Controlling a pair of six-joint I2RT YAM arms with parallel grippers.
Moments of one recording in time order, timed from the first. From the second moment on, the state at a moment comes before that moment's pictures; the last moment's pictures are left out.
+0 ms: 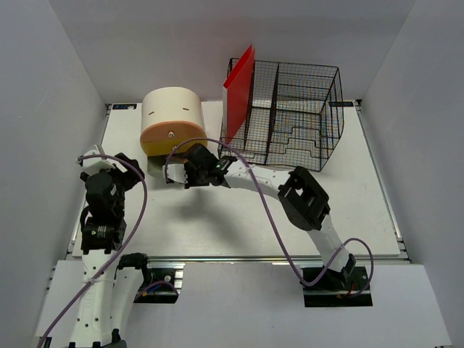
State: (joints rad) left arm 0.02 0.56 0.71 -0.34 -0.22 -0.35; right arm 1.01 2.16 1.73 -0.38 -0.11 -0.81
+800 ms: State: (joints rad) left arm 0.02 0.56 0.71 -0.35 -0.25 -0.36; right arm 1.02 2.32 1.89 -0.20 0.13 -0.85
